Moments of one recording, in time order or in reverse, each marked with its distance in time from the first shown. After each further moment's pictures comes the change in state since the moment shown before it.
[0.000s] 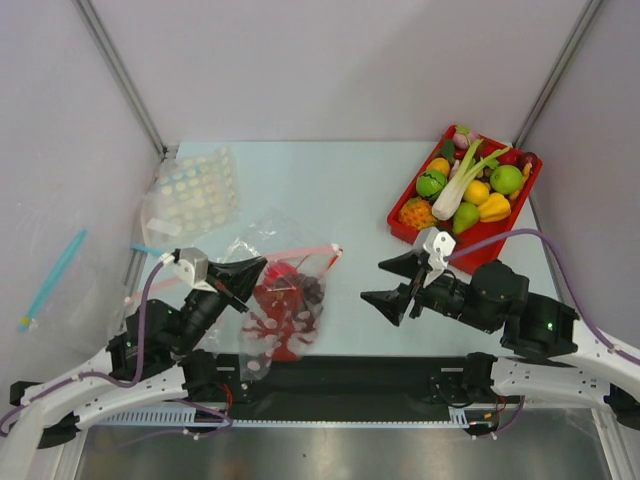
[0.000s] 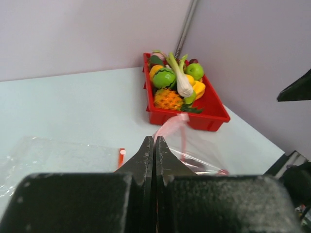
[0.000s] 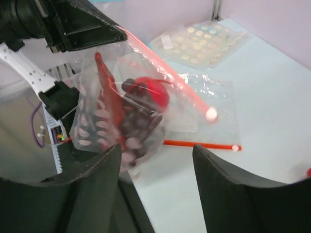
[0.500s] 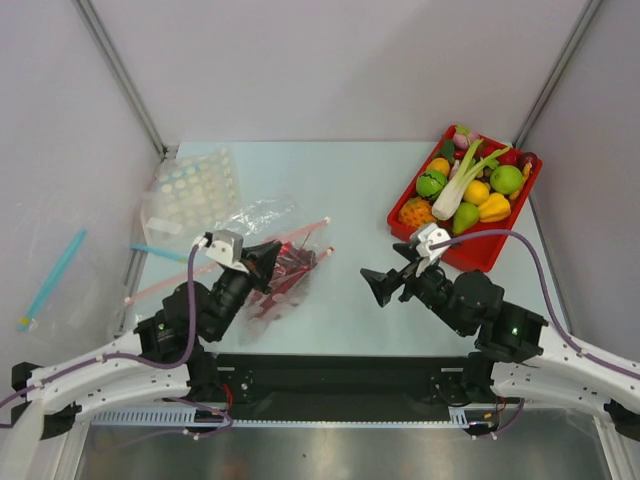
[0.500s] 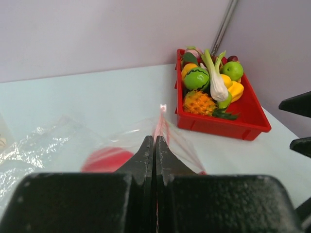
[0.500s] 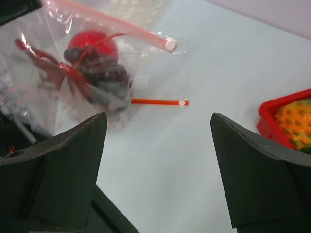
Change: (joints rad) left arm 0.008 0.247 0.055 0.105 -0.129 0.036; right arm -0.060 -0.039 -0.261 0.288 0.266 0.002
